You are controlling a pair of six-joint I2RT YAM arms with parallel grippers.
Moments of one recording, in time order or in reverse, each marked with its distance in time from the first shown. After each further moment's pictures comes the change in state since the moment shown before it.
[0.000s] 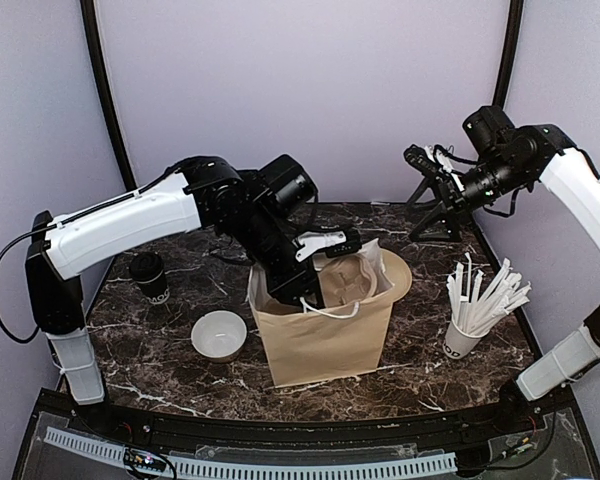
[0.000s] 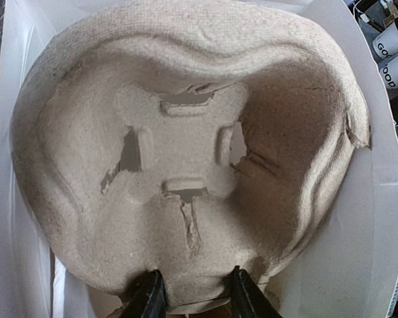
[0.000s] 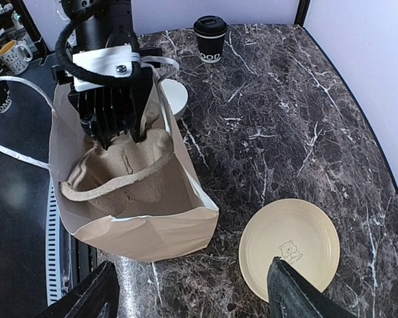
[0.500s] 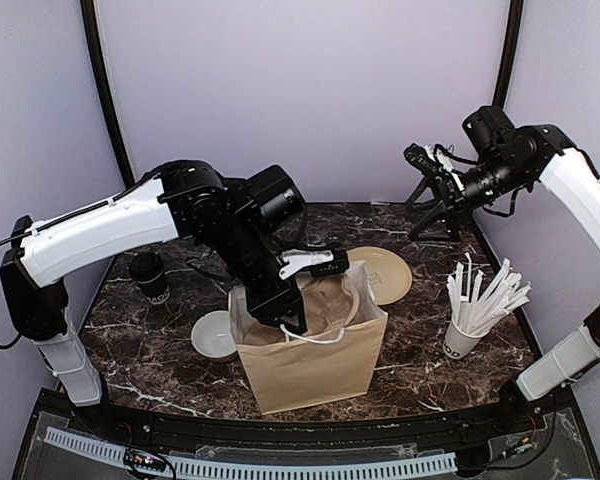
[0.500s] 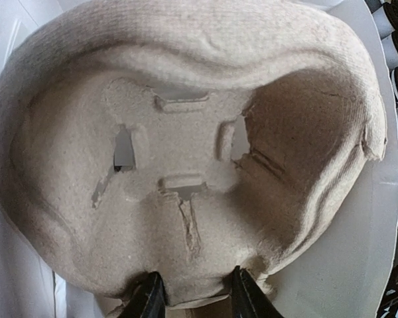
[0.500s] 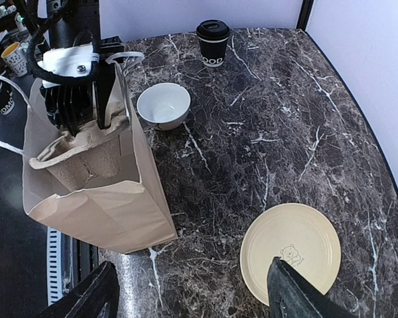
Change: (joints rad) left arm -0.068 -0.105 -0.084 -0.097 -0.005 -0.109; right arm 0.000 0.000 -0.002 0.006 -0.018 -0.001
